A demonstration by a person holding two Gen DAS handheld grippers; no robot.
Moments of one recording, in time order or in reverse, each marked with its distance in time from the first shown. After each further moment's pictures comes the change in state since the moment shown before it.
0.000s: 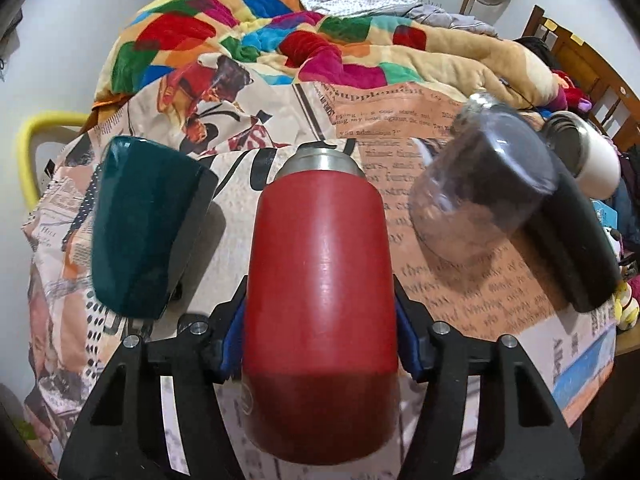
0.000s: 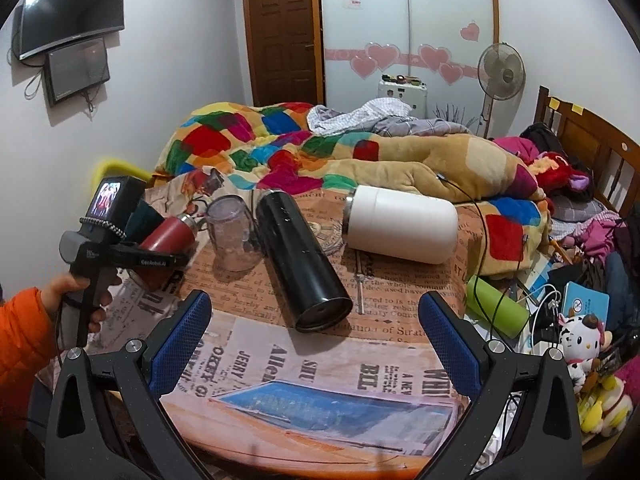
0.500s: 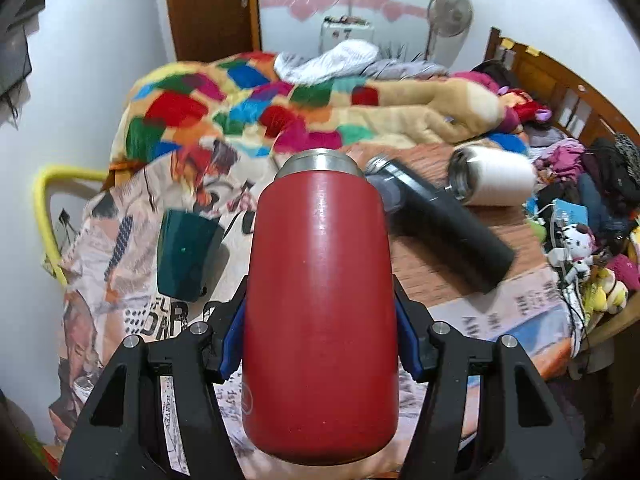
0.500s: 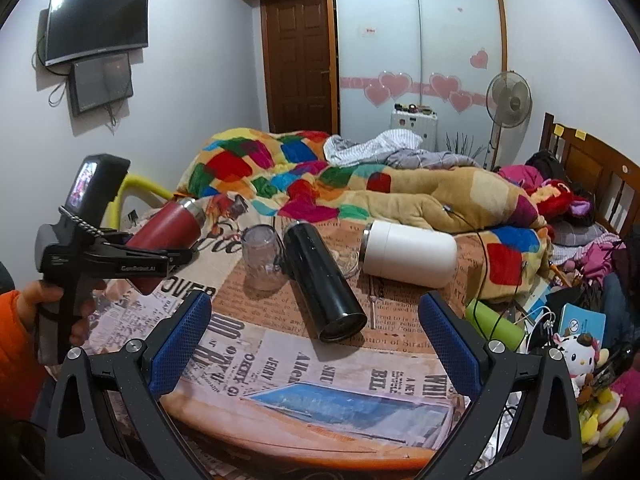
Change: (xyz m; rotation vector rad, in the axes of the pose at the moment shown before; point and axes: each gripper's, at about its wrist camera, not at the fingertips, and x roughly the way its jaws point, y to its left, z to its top) left arm -0.130 -0.053 -0.020 0.098 -0.194 -0.006; right arm -0.046 0.014 0.006 -0.033 -0.095 0.035
